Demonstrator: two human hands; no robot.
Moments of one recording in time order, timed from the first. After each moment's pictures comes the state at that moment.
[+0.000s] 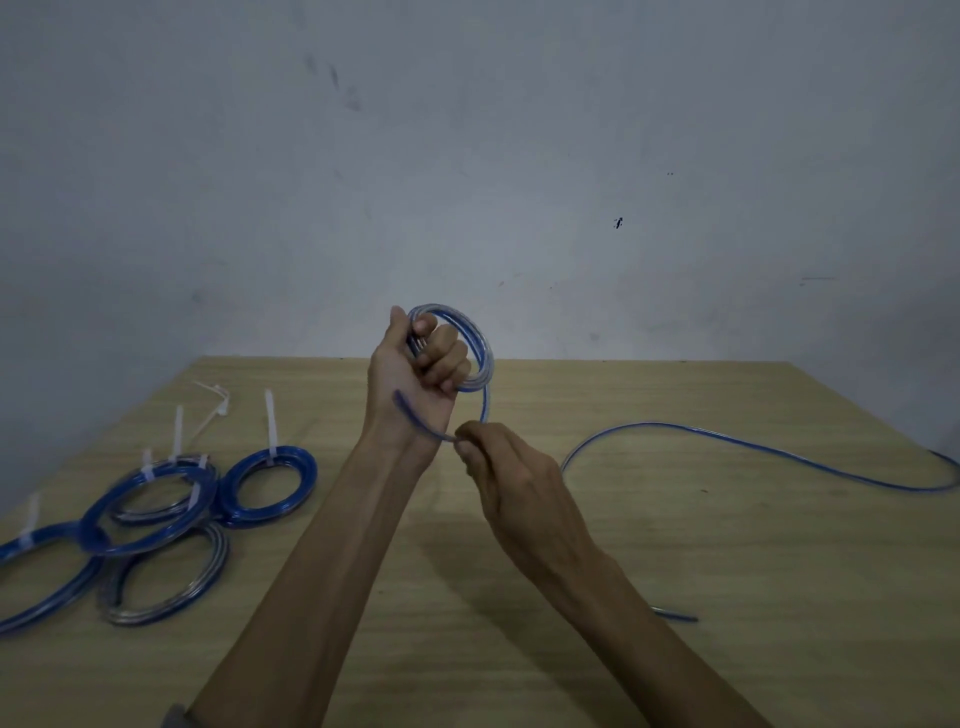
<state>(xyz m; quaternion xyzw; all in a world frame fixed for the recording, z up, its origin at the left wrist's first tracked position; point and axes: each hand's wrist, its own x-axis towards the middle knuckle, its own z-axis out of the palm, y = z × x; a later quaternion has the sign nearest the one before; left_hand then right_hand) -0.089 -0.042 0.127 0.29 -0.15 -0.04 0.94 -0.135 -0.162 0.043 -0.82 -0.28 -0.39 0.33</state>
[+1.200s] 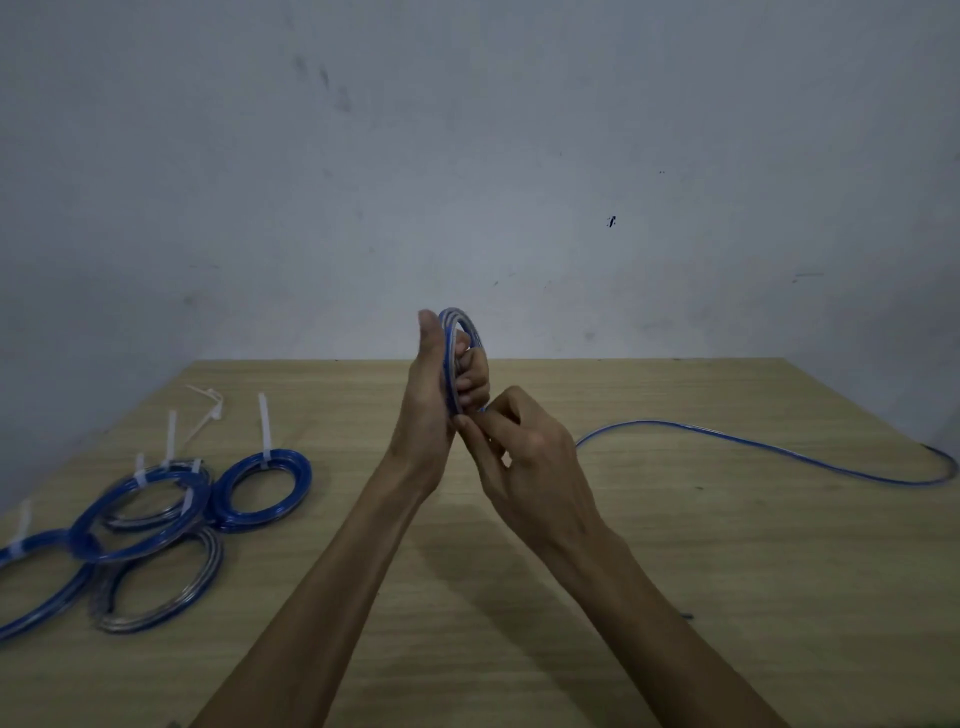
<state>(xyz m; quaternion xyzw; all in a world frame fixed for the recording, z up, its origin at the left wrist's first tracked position) -0.110 -0.059 0.118 0.51 -0.23 0.03 0.83 -0.131 -0.171 0.066 -0.81 -0.24 -0.44 0.31</state>
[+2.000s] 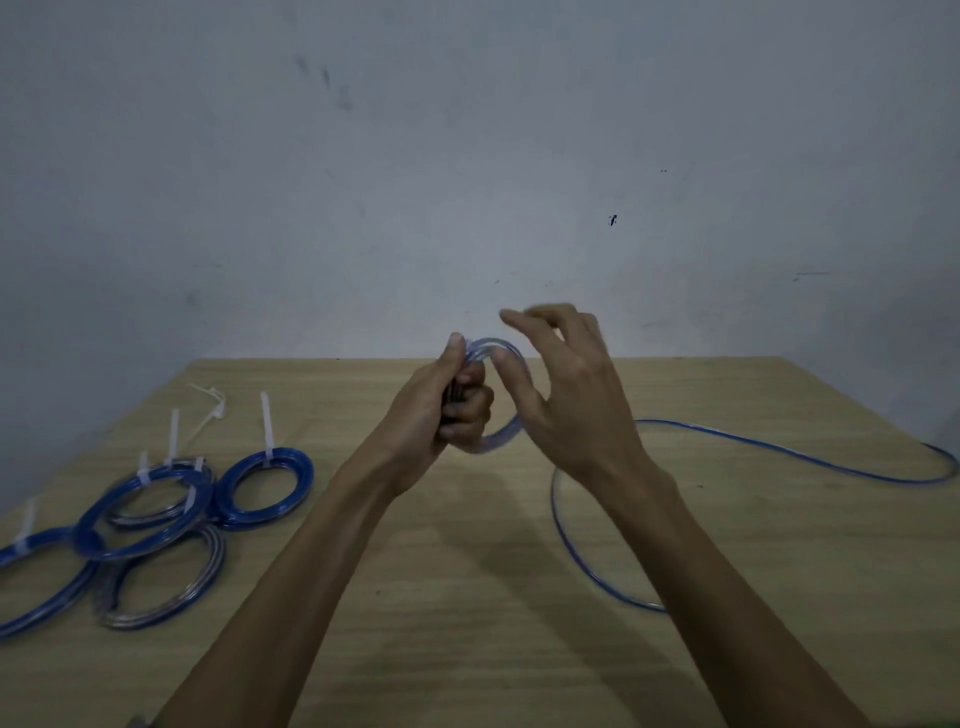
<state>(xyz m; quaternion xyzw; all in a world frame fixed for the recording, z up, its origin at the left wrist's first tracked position) -0.101 -0.040 0.110 0.60 -0.25 -0.09 0.76 -0.121 -0.202 0.121 -0.84 -0.22 -0.43 0.25</state>
